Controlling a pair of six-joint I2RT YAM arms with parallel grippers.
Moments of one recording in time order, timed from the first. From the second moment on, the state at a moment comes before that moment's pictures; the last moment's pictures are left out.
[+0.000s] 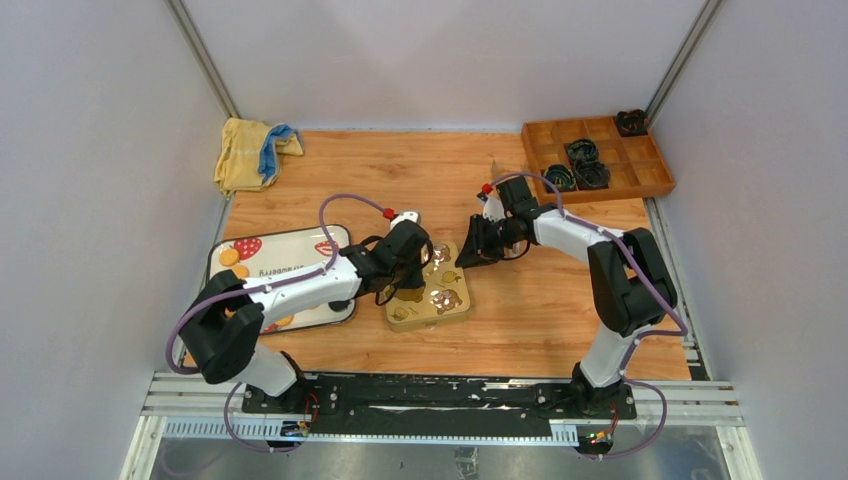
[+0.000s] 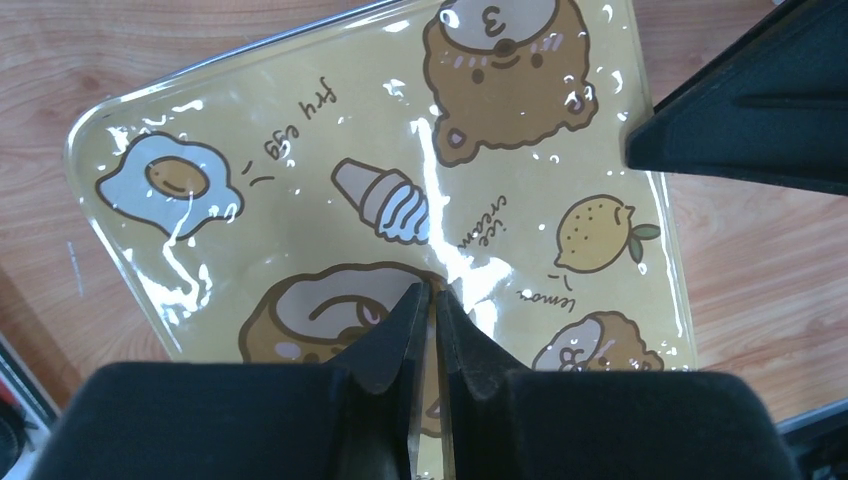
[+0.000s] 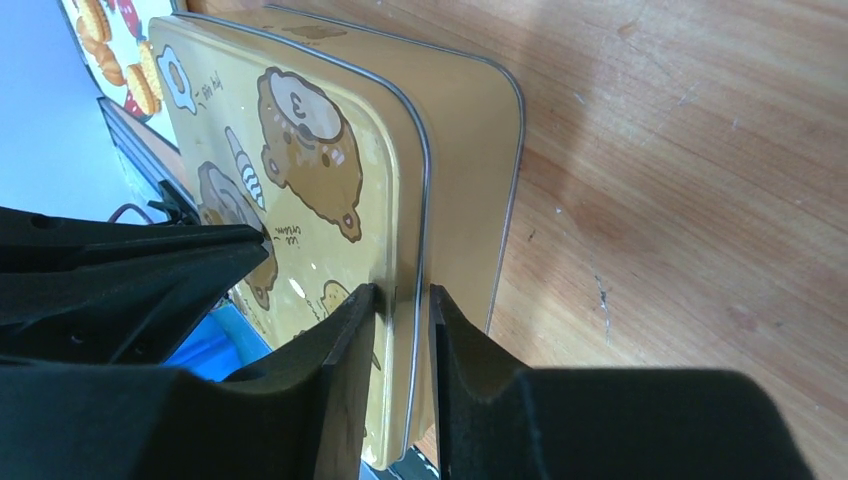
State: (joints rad) left arm -0.84 1.49 0.90 -0.34 -0.19 -0.71; right arm 0.40 1.75 1.07 -0.36 -0.66 0.43
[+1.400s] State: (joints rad) left arm -0.85 1.27 1.13 -0.74 -0.49 -0.70; right arm 0.41 1.31 1.00 -0.59 -0.10 0.28
